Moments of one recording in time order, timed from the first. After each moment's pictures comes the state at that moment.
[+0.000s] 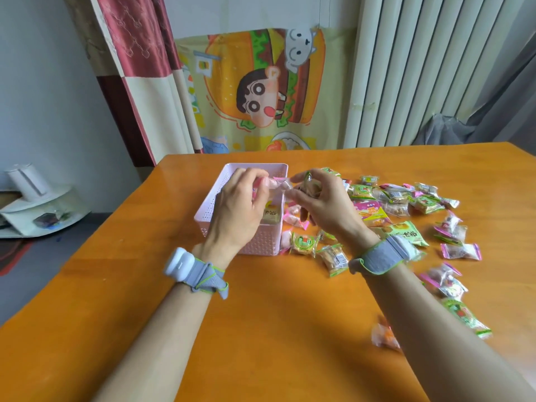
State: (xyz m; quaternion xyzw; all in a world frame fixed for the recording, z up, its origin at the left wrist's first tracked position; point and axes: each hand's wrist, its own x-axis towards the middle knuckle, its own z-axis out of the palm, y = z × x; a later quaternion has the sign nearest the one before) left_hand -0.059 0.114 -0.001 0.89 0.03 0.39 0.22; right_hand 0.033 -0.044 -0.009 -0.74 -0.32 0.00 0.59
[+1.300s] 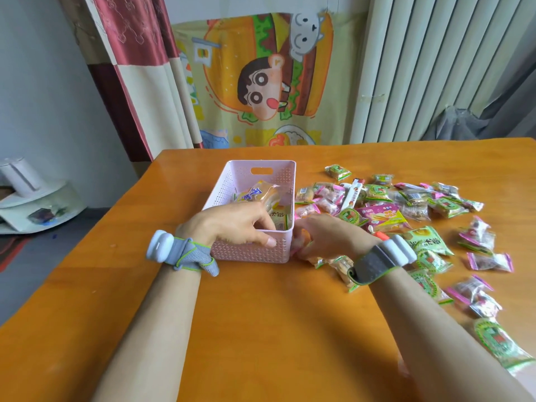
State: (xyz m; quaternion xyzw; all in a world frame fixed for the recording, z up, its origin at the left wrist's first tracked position) left_hand -0.021 0.171 -0.002 0.97 -0.09 -0.14 0.20; right_hand 0.068 -0.023 -0.048 -0.88 -0.44 0.12 0.09
